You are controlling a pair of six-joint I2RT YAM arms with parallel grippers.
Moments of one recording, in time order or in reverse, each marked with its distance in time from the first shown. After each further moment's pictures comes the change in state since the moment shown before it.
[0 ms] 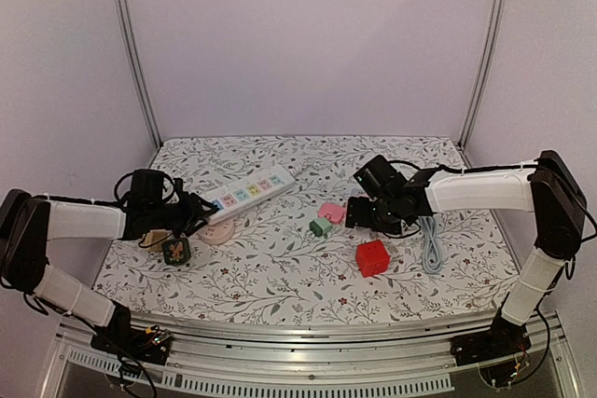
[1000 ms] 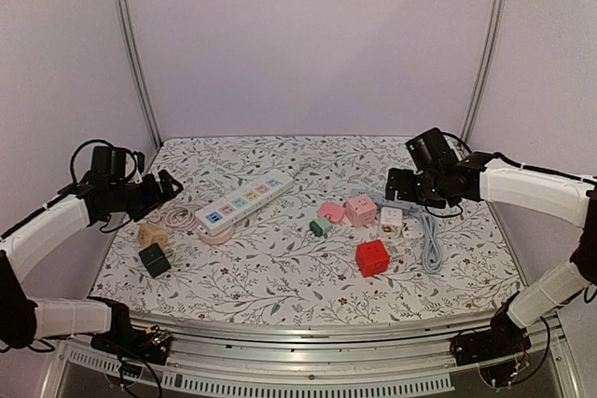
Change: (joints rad) left arm 0.150 -0.288 0.159 -0.571 -0.211 0.362; right arm -0.164 -0.275 -0.069 -0.060 0.076 -0.168
